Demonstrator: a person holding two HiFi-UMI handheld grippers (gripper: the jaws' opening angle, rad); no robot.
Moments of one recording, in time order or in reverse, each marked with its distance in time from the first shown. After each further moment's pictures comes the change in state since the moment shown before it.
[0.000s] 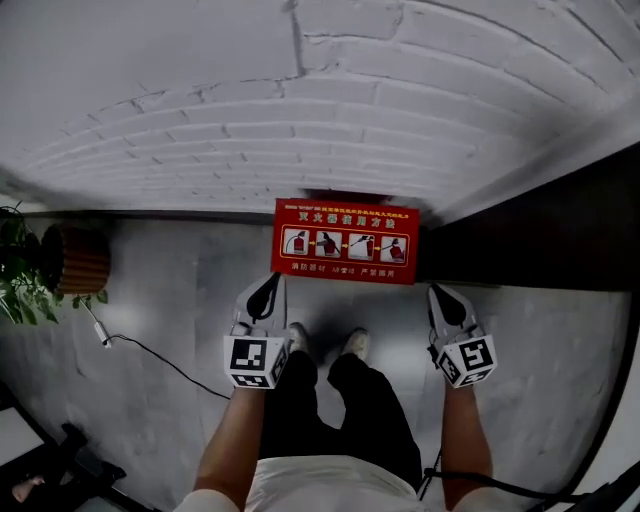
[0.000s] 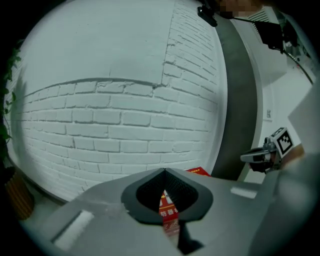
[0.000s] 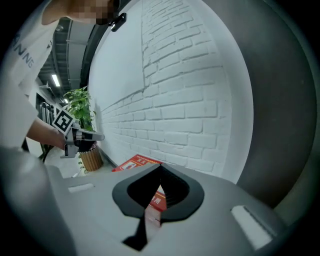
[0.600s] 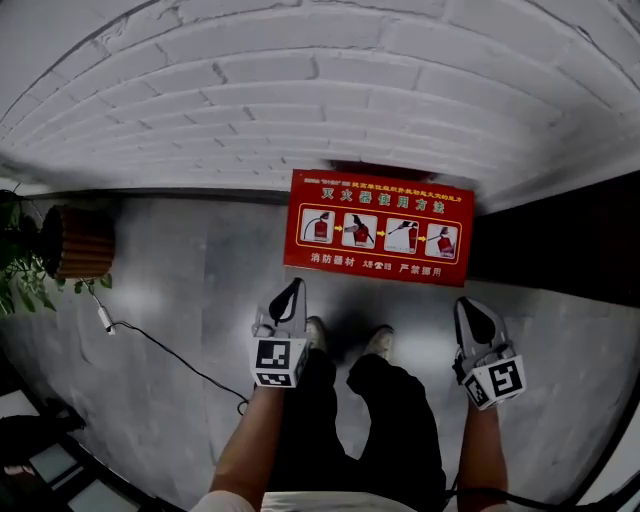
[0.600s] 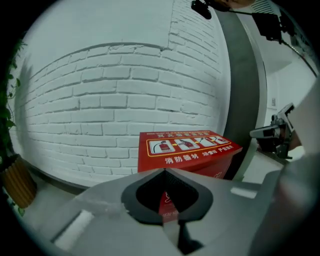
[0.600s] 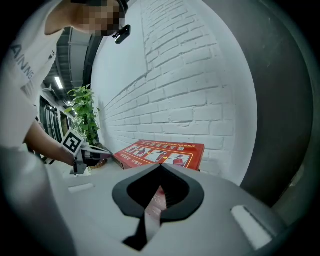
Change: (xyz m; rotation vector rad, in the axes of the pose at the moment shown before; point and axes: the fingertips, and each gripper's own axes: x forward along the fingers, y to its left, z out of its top) left arm 0.045 0.031 -0.178 0.015 0.108 0.049; right arm 0.033 0.013 -0.098 0.027 -0.005 0.053
